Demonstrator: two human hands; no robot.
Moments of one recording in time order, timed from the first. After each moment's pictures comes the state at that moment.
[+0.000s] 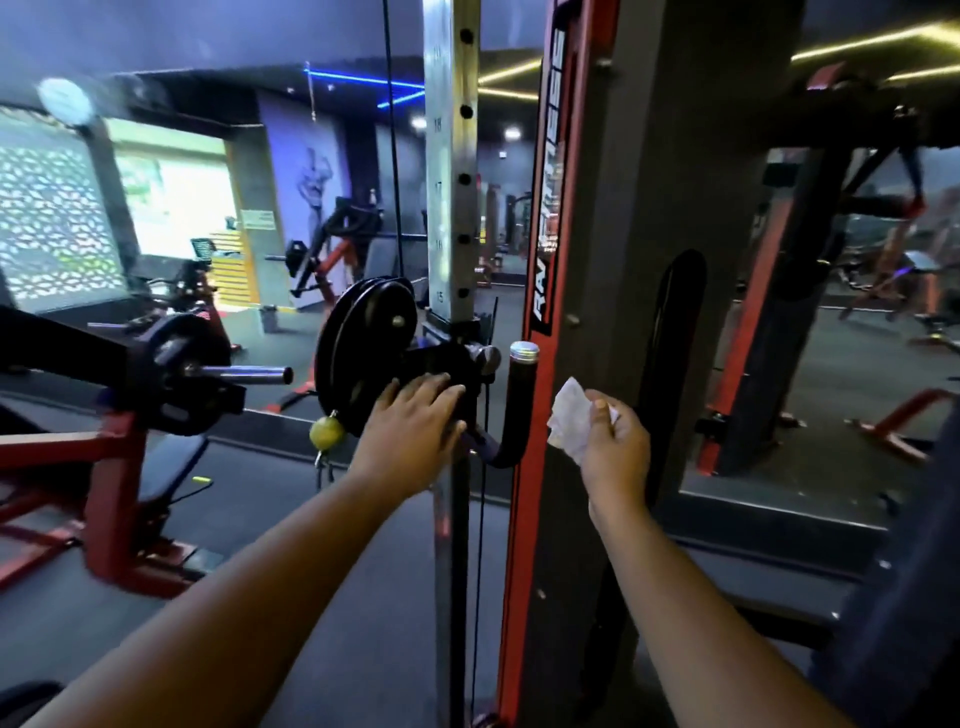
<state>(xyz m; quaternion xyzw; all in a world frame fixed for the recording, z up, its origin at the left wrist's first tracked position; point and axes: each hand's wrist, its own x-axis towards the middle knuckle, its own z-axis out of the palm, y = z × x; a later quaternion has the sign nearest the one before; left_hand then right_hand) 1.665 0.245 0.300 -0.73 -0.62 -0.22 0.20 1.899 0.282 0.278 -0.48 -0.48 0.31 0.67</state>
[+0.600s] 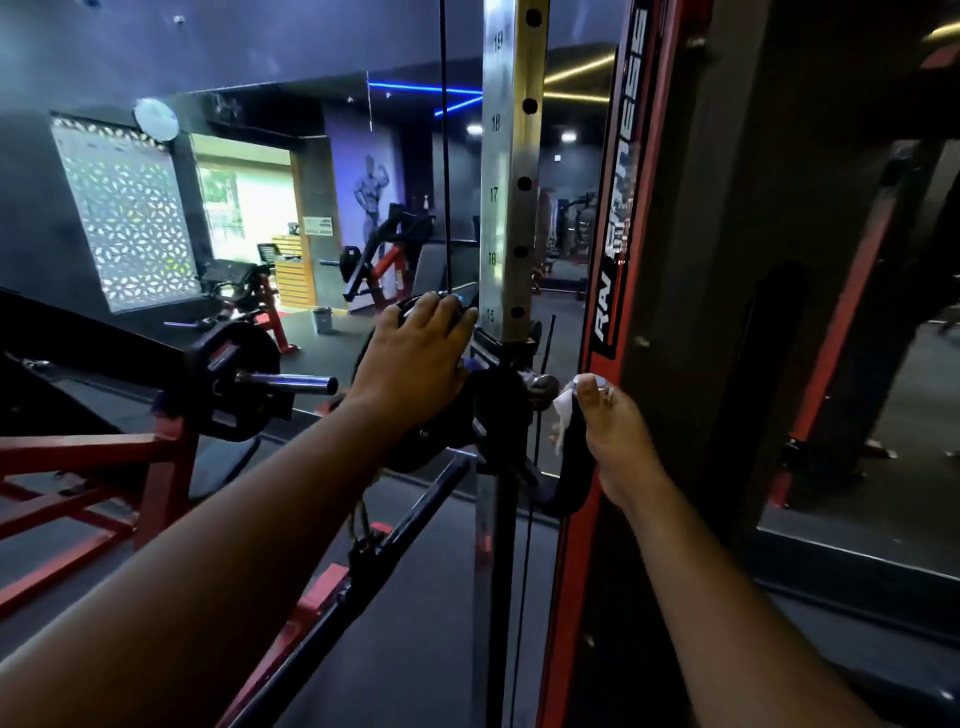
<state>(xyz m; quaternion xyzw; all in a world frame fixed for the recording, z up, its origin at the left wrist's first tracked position) 1.614 0.307 0.391 -0.65 -0.65 -0.07 0.39 1.847 0.362 0.313 -0.31 -0.61 0.48 0.55</state>
